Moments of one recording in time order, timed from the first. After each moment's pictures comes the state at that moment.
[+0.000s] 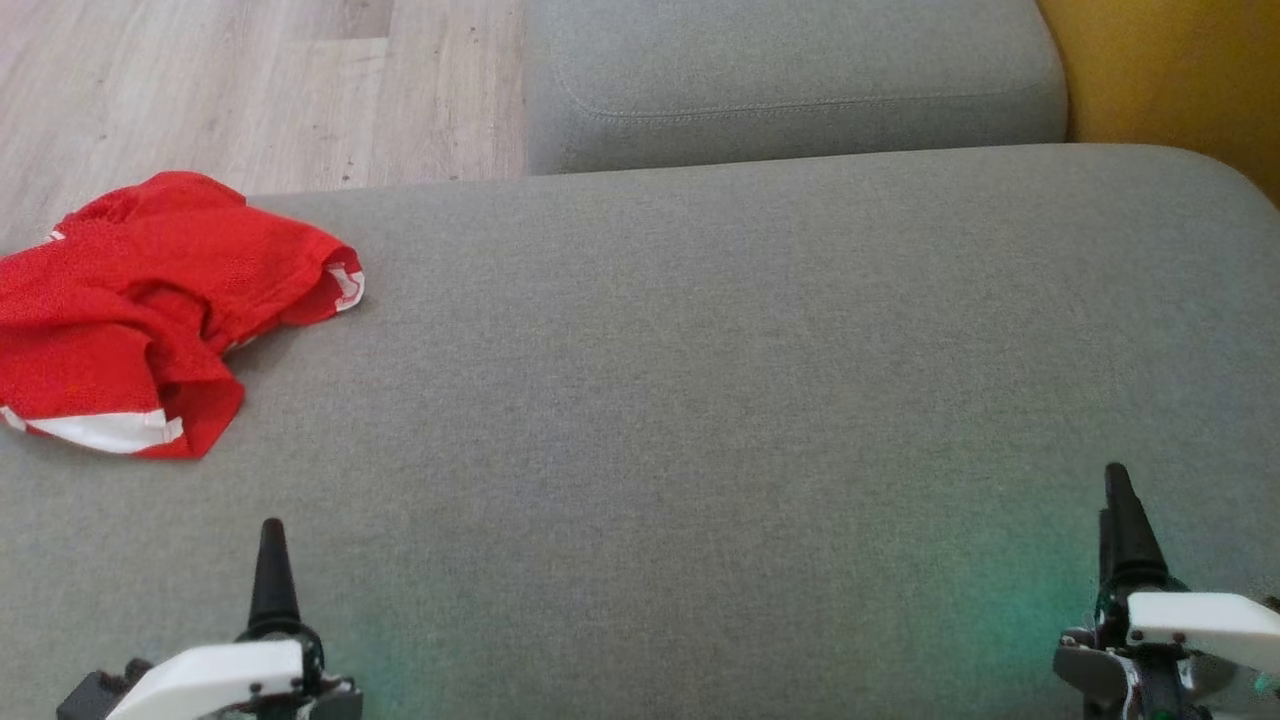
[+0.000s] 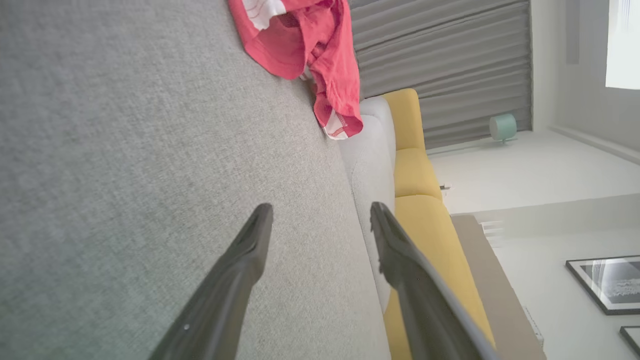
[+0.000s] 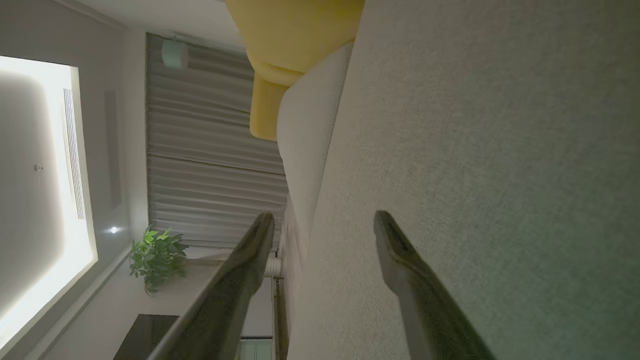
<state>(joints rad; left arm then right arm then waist) 0.02 0.04 0.02 0.27 -1.40 -0.09 0.04 0.01 -0.04 -0.11 0.32 1.40 0.12 0.03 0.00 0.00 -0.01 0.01</state>
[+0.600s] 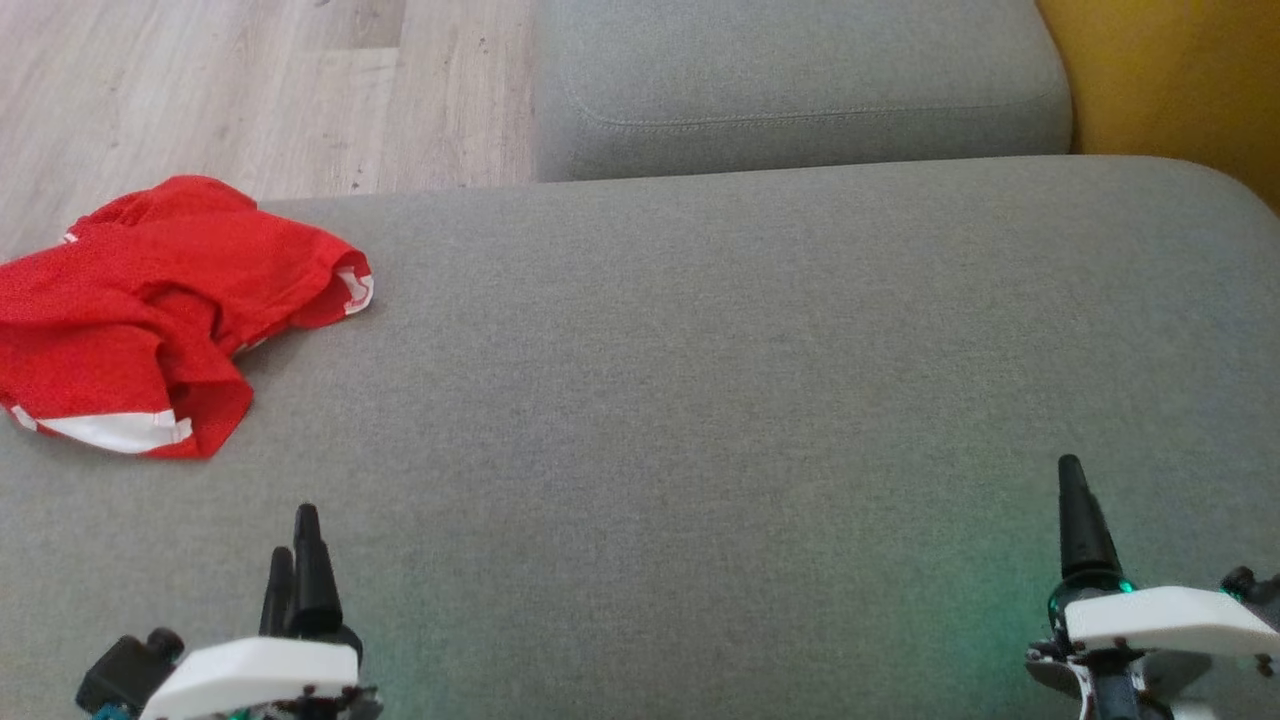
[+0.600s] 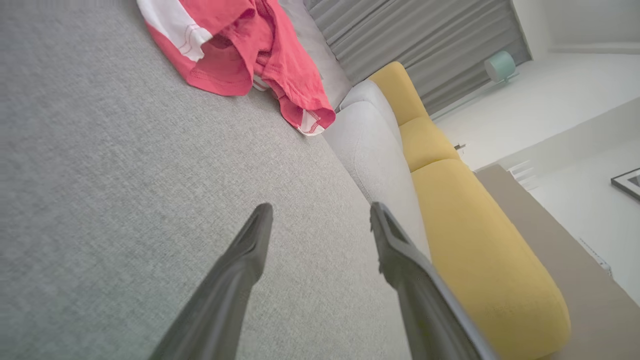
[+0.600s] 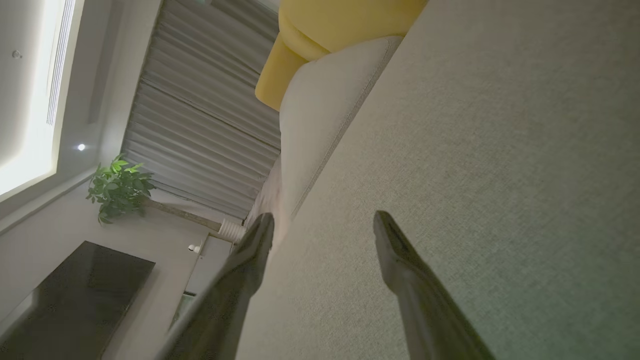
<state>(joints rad) 0.03 0.04 -0.04 0.22 -1.08 -0.07 -0.01 0.04 -0.04 -0.04 0.27 1.09 0.12 -0.01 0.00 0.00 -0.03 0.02</state>
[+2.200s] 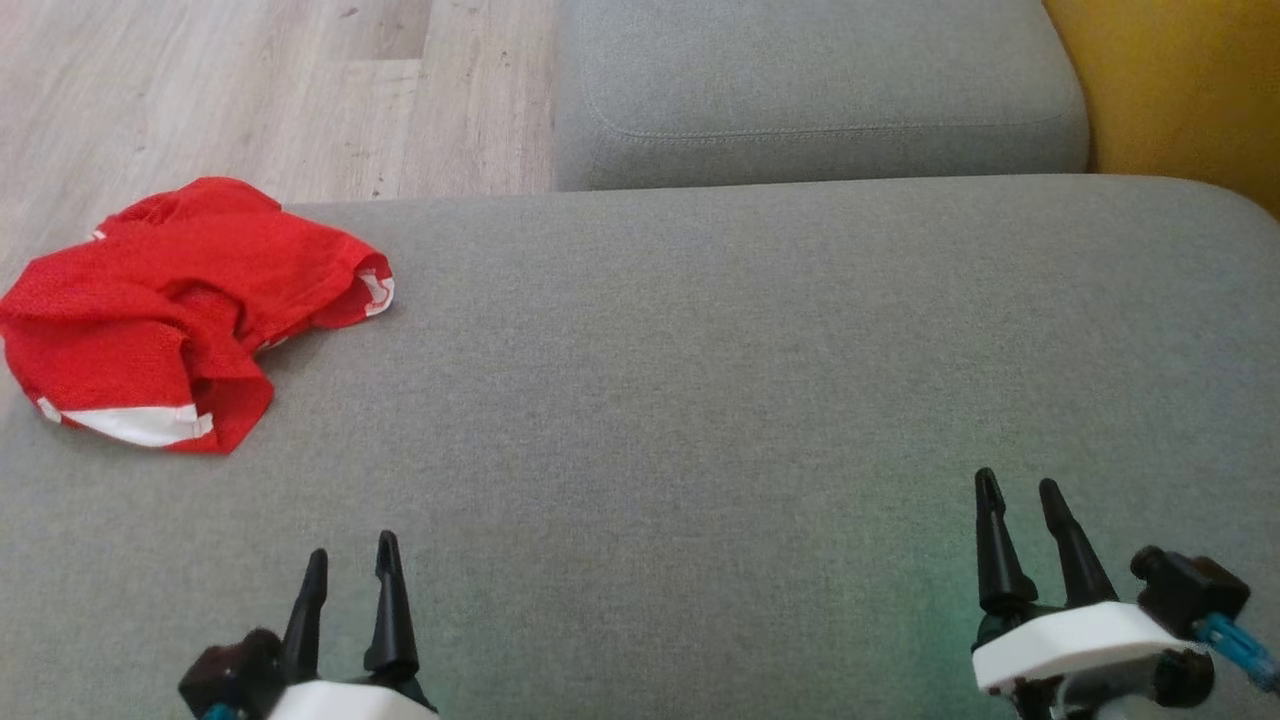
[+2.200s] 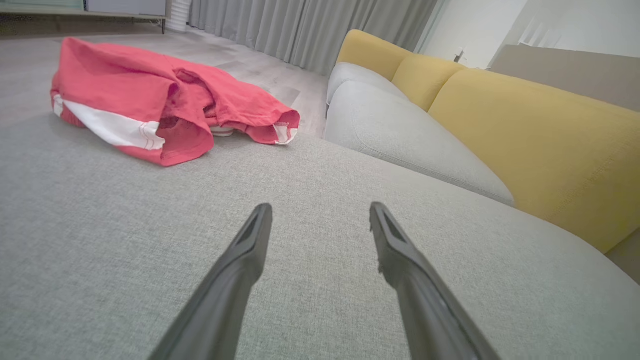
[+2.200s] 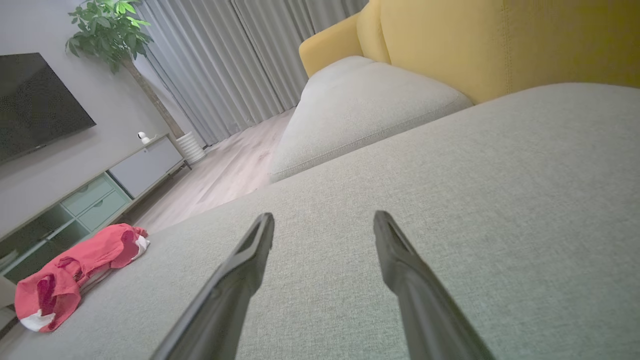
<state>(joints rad) 0.09 0.07 -0.15 0.23 -0.47 -0.03 -0.15 0.06 -0.04 0.05 0.27 0.45 0.12 -0.15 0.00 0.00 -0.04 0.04</state>
